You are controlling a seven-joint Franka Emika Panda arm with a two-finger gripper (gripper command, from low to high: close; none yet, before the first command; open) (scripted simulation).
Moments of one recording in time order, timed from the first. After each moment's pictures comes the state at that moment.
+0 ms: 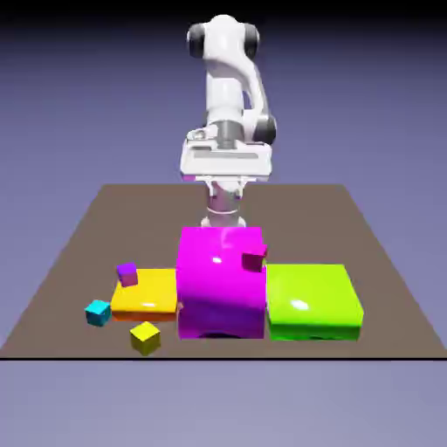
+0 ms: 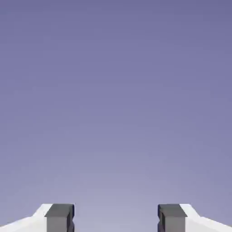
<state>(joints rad) 0.05 -0.60 -0.04 -2.79 -0.04 3.00 0.73</state>
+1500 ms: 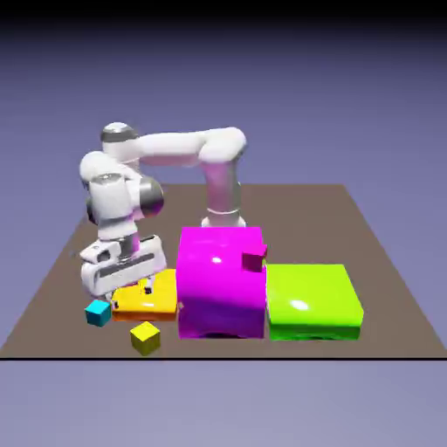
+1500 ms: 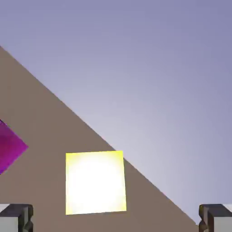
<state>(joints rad) 1.34 -1.70 -1.64 -2.17 -1.64 1.72 0.37</state>
